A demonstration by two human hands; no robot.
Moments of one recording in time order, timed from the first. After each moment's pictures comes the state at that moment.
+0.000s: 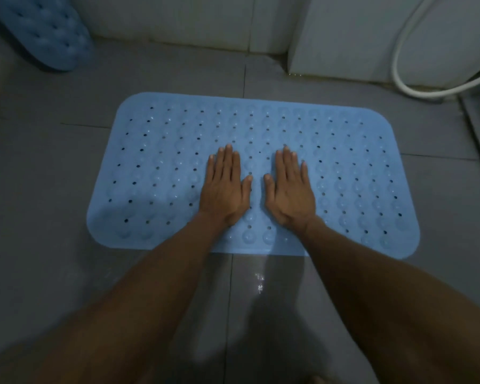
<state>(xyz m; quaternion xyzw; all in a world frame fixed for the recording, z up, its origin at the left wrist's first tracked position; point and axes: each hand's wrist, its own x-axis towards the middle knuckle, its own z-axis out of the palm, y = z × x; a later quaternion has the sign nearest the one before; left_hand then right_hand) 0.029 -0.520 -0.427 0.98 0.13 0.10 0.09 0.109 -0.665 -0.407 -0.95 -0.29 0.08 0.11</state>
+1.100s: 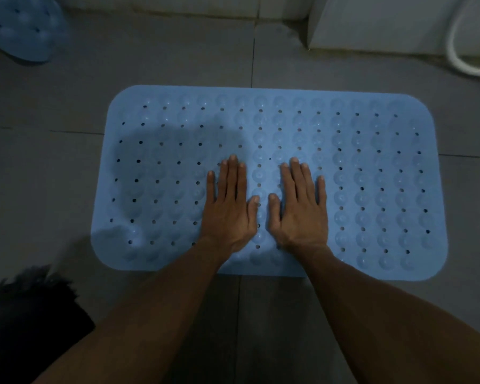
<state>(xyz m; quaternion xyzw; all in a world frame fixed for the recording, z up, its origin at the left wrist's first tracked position) 0.030 -0.520 -0.414 0.98 0.18 -0.04 0.10 0.104 -0.661 -0.413 -0.95 -0.28 0.07 0.10</state>
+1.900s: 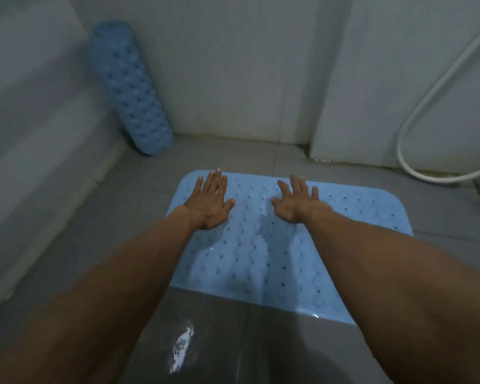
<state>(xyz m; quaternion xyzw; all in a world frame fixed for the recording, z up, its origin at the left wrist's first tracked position) 0.020 -0.432 -0.254 0.97 0.20 -0.14 0.05 0.172 -0.603 -0.260 -0.90 -0.35 0.26 -0.01</state>
